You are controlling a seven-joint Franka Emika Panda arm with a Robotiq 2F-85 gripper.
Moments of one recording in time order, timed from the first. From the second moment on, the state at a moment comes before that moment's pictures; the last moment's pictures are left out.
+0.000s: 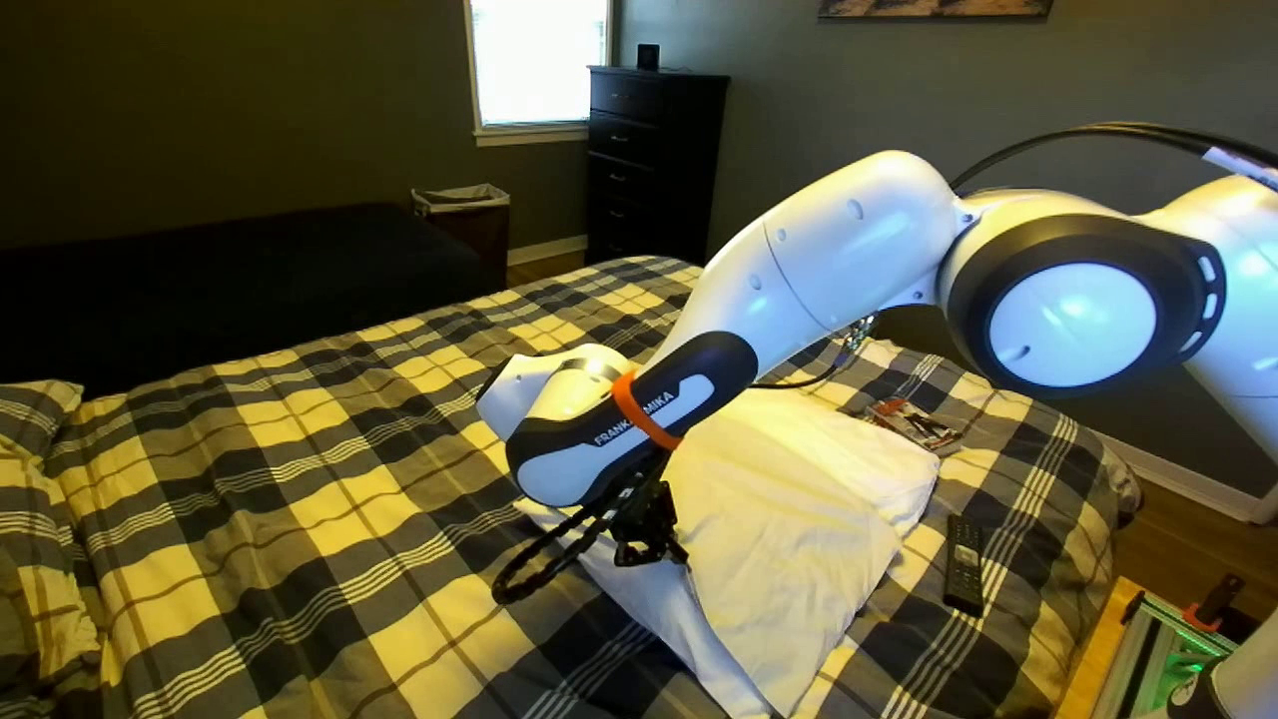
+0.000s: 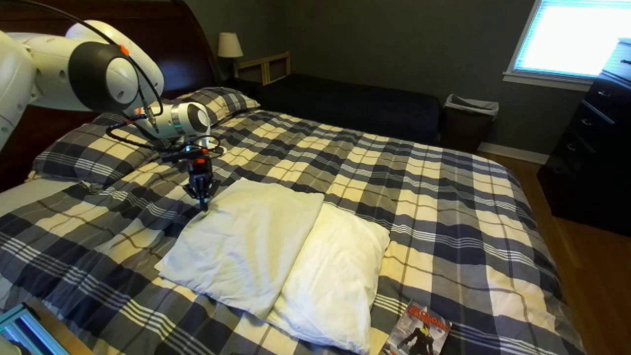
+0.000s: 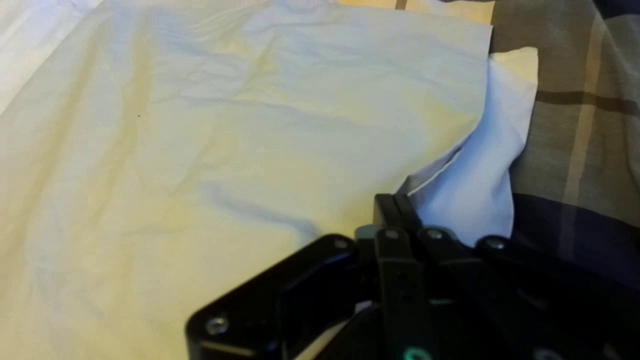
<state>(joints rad) 0.41 0.94 0.08 -1.39 -0.29 1.62 0.22</state>
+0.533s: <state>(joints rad) 0.40 0.91 0.07 -1.39 -0.29 1.60 0.22</state>
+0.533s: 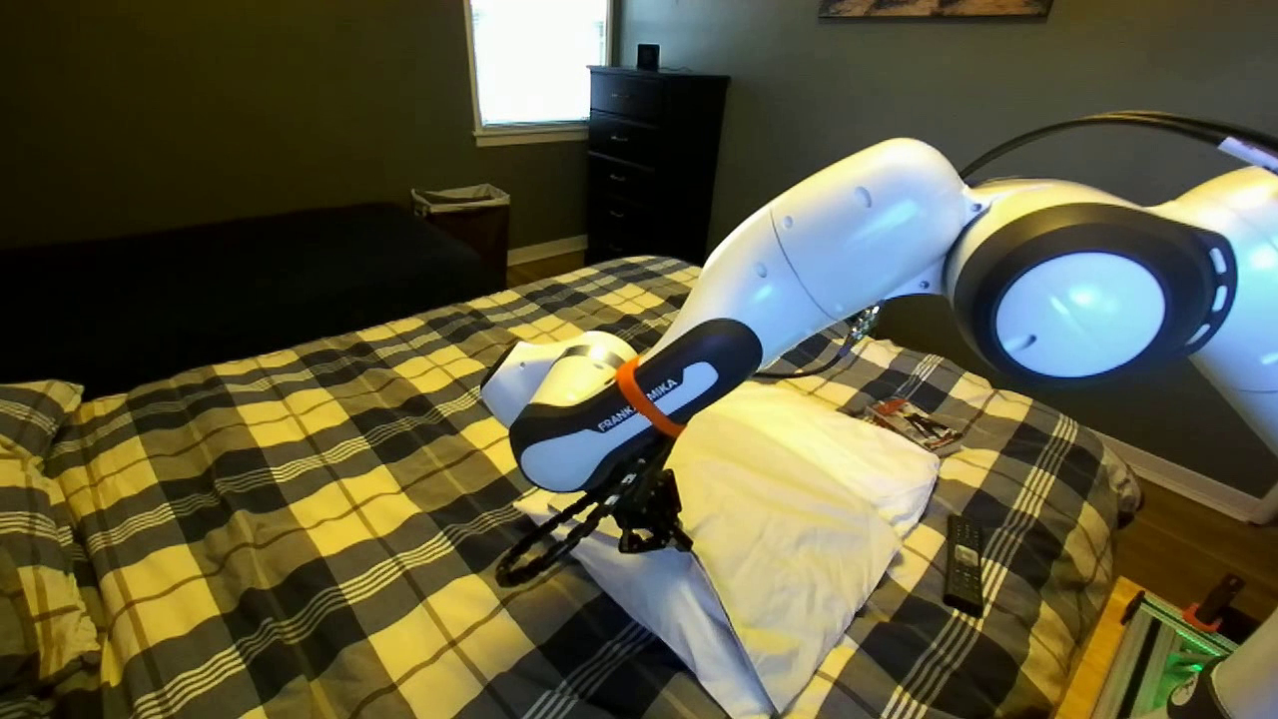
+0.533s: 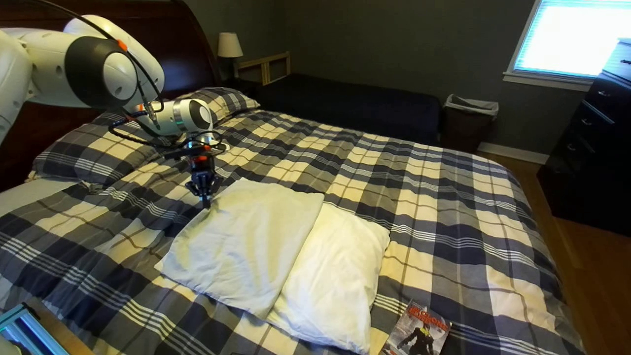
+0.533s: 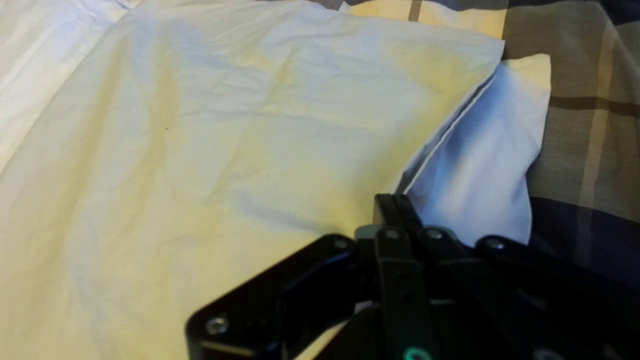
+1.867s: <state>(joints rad) 0.36 0.92 -0.02 -1.35 -0.35 1.40 0.30</state>
